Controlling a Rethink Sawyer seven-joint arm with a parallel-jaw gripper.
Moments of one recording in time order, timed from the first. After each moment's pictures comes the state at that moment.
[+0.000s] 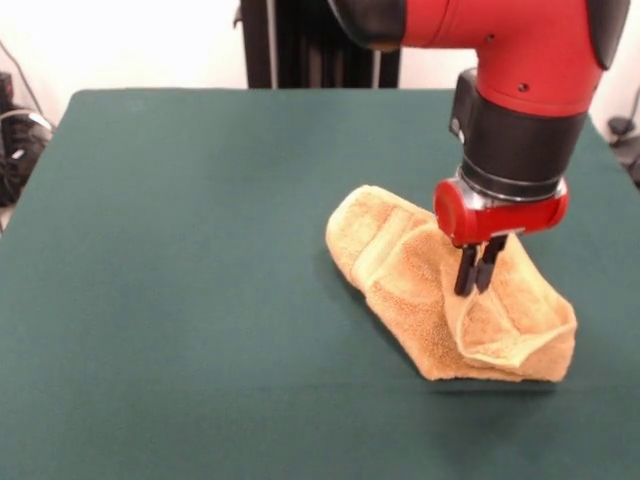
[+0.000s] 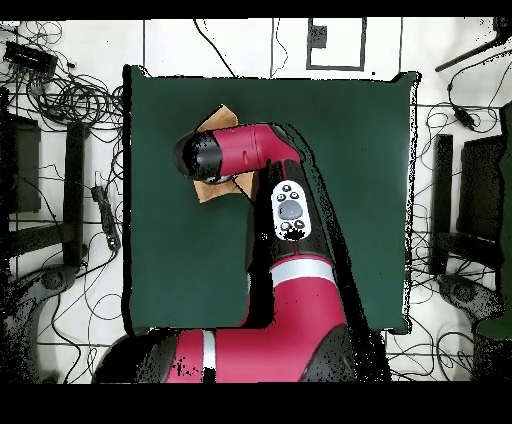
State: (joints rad) arm -0.08 -0.36 0.15 1.16 -0.30 0.70 1.60
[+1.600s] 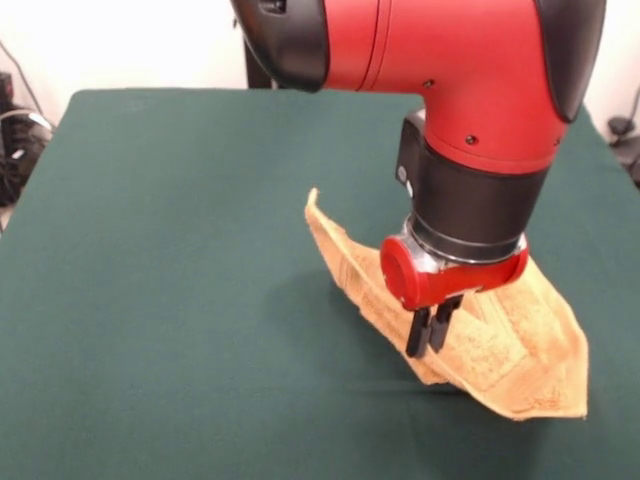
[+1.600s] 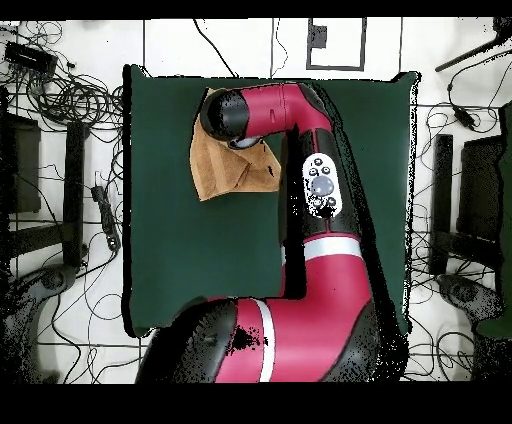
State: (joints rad) arm -0.18 -0.27 0.31 0.87 -0.47 0.93 1.48
